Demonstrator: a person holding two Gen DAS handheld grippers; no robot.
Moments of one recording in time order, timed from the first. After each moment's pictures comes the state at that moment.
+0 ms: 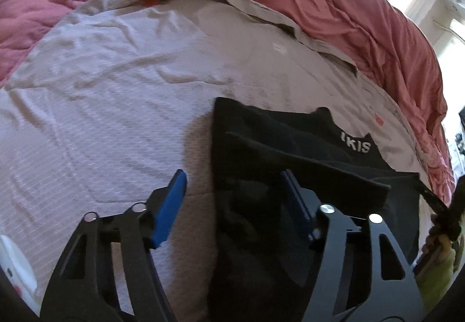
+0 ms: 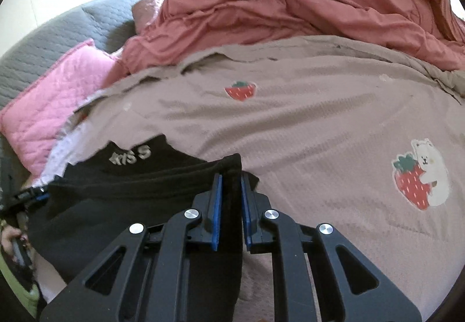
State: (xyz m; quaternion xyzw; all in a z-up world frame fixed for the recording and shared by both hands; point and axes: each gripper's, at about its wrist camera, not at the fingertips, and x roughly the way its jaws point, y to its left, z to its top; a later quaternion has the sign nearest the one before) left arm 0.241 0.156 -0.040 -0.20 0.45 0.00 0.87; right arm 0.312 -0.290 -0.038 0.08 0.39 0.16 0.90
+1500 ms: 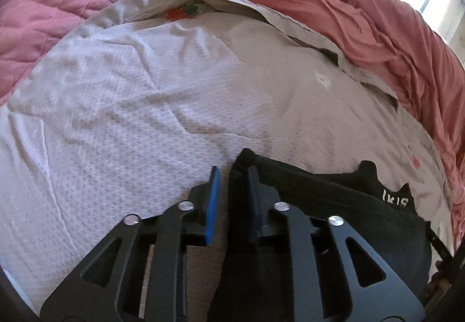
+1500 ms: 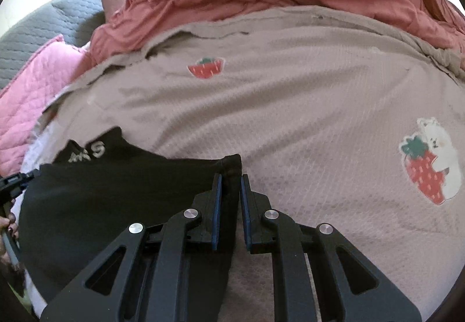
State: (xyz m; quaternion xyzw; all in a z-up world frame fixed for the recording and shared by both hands) left arm 0.293 0.179 -0.054 -0.21 0.42 0.11 0.88; right arm 0.343 -0.293 -0.078 0.08 0.42 0.10 0.90
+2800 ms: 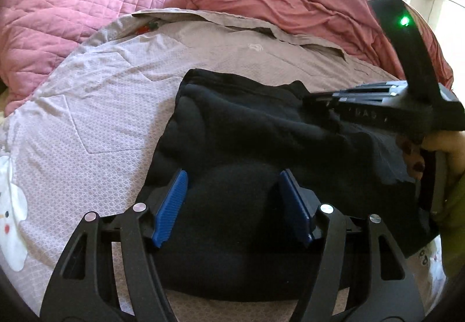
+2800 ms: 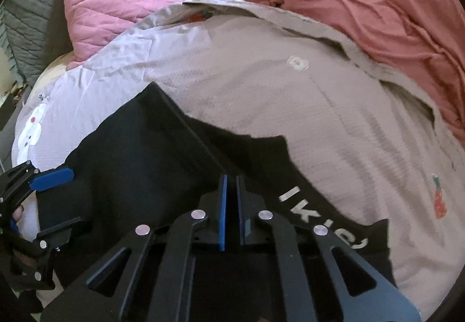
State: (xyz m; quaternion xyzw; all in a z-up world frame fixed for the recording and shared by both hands) left arm 0.188 0.082 -0.042 -0.11 0.39 0.05 0.91; right arm 0.345 -0.018 -0.034 -0.18 0.40 0.38 0.81
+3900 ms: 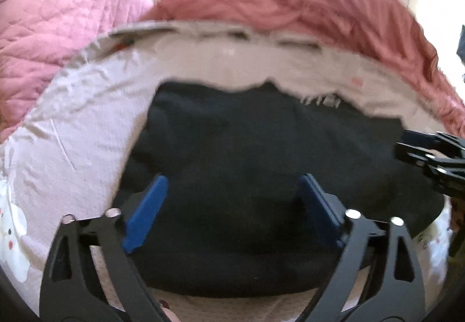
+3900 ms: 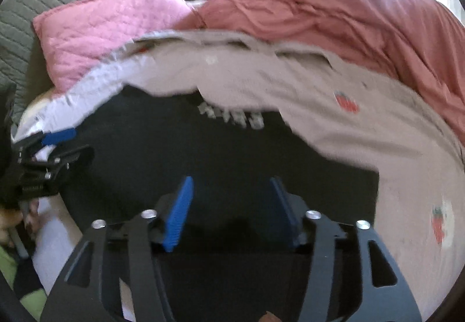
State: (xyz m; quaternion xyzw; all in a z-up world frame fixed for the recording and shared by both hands) left arm 0.191 0.056 -0.038 -0.05 0.39 0.02 0.92; right arm 0.253 -0.176 -0.035 -0.09 0.39 0.25 0.88
